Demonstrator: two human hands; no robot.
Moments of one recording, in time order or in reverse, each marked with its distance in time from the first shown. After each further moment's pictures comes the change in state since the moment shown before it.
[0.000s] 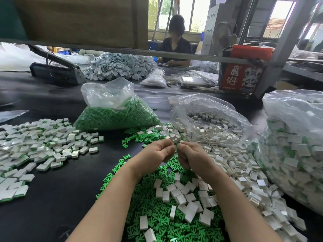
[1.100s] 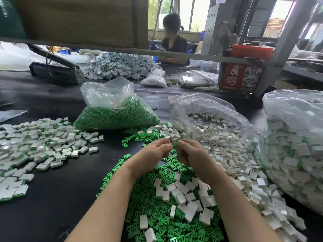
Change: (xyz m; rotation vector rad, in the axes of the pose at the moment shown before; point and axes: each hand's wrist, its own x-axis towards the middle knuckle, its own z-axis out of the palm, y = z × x) left_hand 0.001 -0.005 -0.001 -0.175 0.006 -0.033; right_hand -0.001 -0.004 0.002 0.045 0.017 0.037
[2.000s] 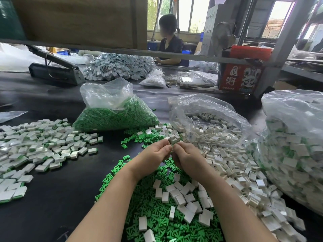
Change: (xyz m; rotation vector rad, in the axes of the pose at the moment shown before) left_hand -0.003 0.005 0.006 0.108 0.017 0.025; right_hand 0.003 0.007 0.008 -0.316 0.068 -0.077
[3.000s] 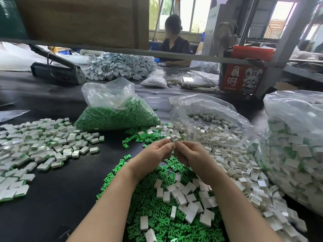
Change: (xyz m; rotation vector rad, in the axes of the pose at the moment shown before) left_hand 0.004 -0.011 -0.002 -0.195 -0.026 0.017; right_hand -0.003 0.002 -0.010 0.312 -0.065 0.025
